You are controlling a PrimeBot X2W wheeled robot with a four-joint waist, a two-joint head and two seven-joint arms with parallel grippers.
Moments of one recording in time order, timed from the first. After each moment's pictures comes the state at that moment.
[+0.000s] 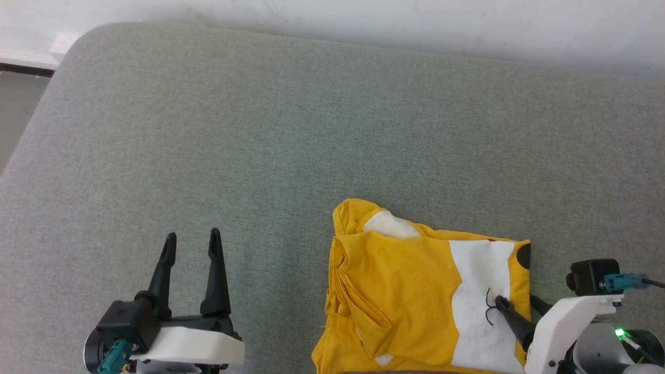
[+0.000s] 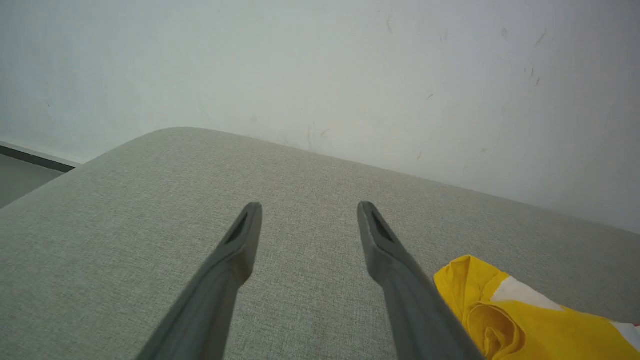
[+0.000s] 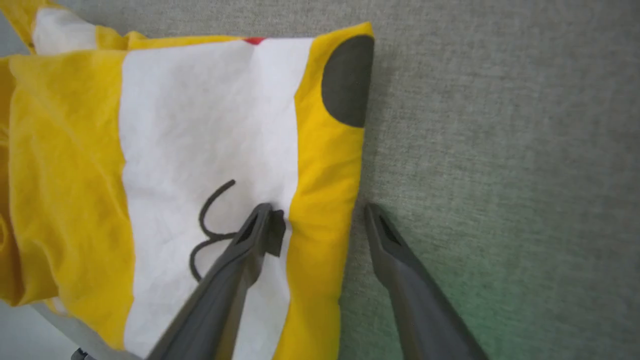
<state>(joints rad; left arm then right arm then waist) 0.05 0.25 -0.26 -0.14 -0.42 0.26 -0.26 0.08 -0.08 -0.06 -0.05 0.34 0.13 0.64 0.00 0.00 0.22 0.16</state>
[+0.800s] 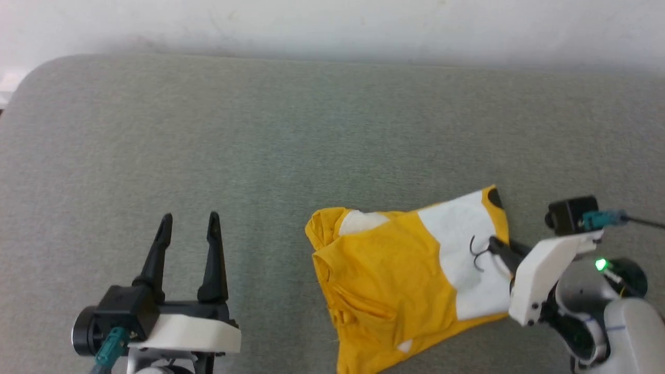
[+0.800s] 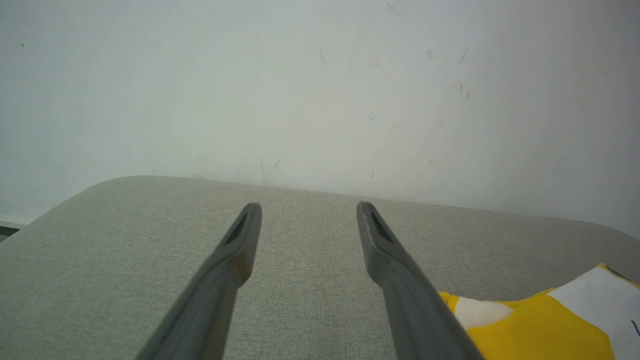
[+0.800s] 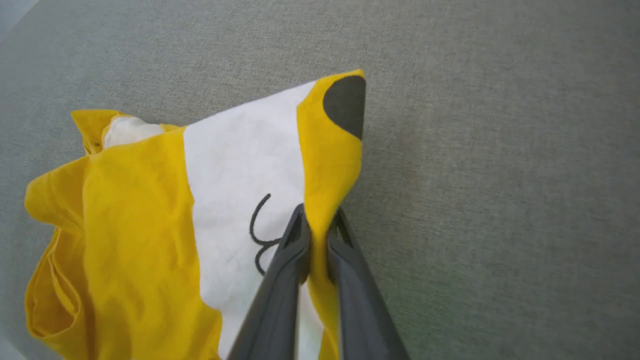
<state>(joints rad) 0.03 0.30 -0.28 -0.20 -0.37 0.28 -0.21 -0.13 -0.12 0.03 0.03 0.35 0.13 0.61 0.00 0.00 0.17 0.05</state>
